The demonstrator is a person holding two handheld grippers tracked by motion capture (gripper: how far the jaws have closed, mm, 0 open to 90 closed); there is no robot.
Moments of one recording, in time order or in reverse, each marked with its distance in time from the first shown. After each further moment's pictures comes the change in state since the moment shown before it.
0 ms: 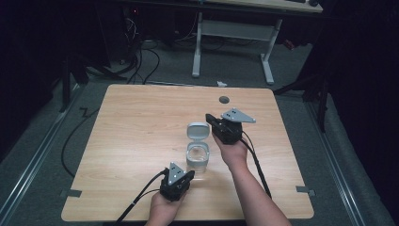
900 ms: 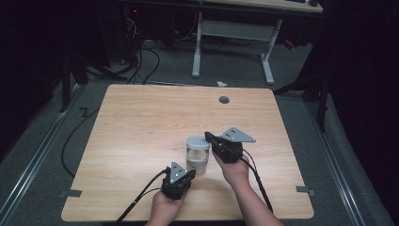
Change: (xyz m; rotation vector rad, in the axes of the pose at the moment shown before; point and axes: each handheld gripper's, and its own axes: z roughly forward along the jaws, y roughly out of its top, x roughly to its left) left arm -0.001 -0.001 0.005 0.004 0.000 -0.001; right arm 0.023 -0.042 -0.027 0.032 0.042 -0.029
